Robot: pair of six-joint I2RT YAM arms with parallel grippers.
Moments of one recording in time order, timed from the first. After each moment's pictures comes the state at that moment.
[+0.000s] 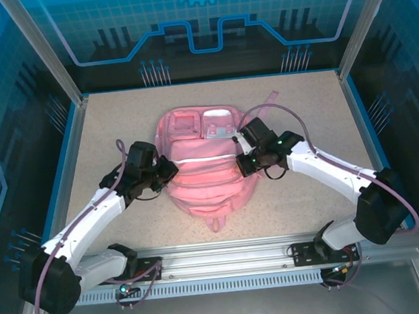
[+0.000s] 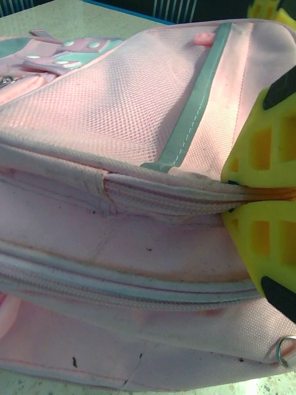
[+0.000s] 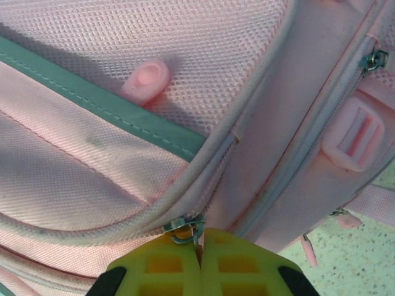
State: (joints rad) left arm -0.39 1.10 0.77 -0.50 0.17 -1.05; right arm 0.62 1.43 1.10 -0.74 -0.08 0.25
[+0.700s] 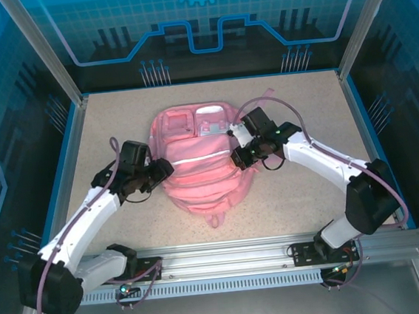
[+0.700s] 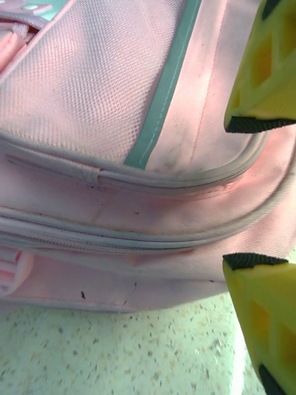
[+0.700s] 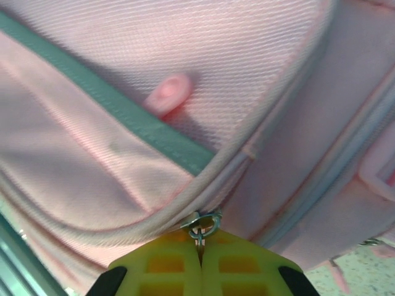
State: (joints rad) left arm -0.32 1.05 0.82 -0.70 0.12 -0.92; right arm 0.57 1.49 1.15 -0.69 -0.29 0.12
